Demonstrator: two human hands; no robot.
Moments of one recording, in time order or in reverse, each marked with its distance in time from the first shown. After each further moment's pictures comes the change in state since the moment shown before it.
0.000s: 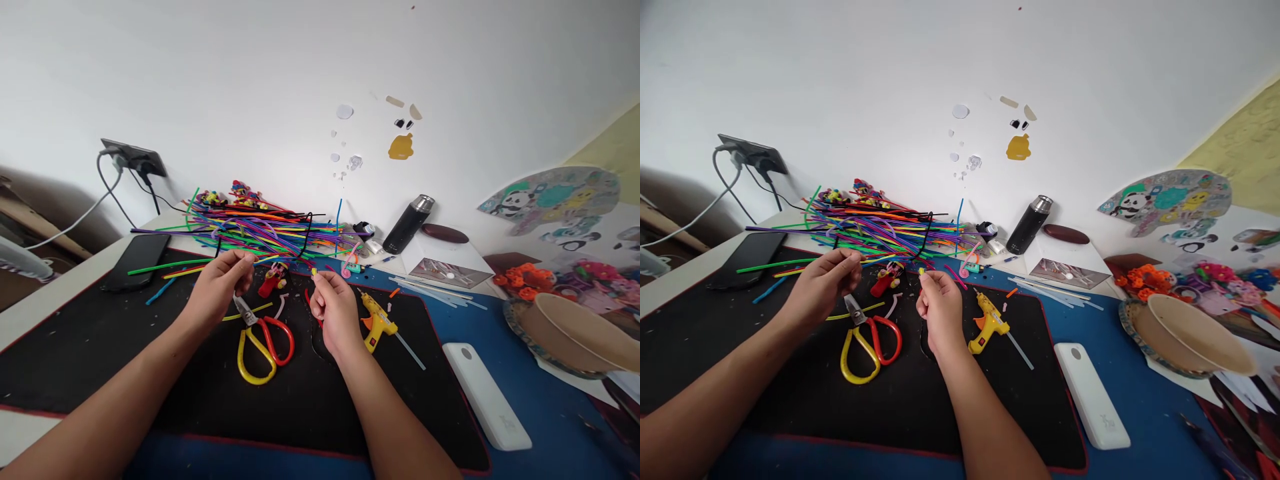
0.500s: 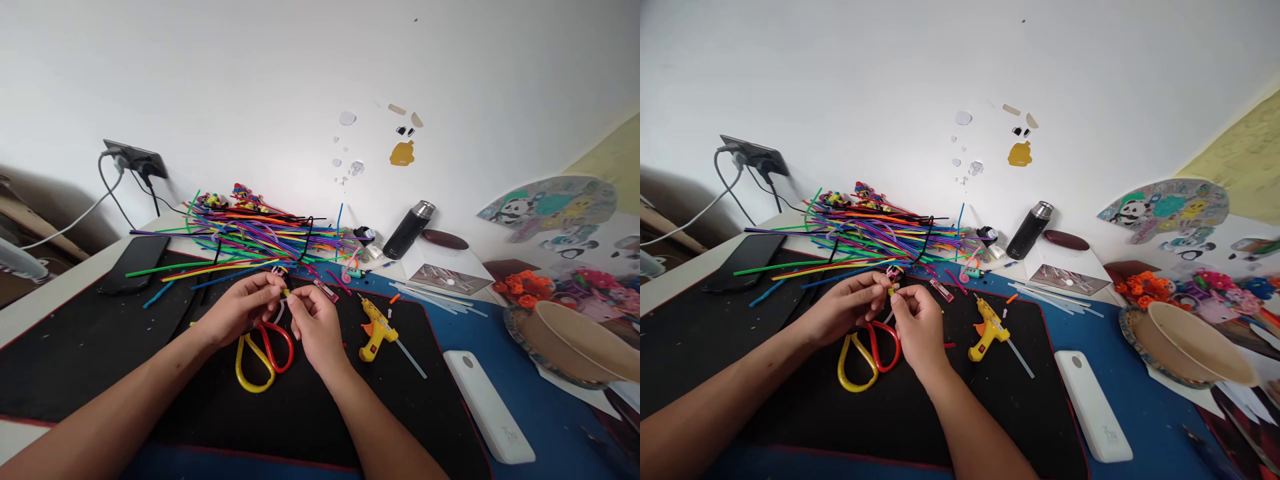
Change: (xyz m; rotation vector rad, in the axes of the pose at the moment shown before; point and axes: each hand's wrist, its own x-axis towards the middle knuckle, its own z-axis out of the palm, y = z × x) left_hand -0.016 -0.006 0.017 -0.192 -0.348 -0.278; right_hand -0.017 0.018 0.013 -0.272 -0.185 -0.105
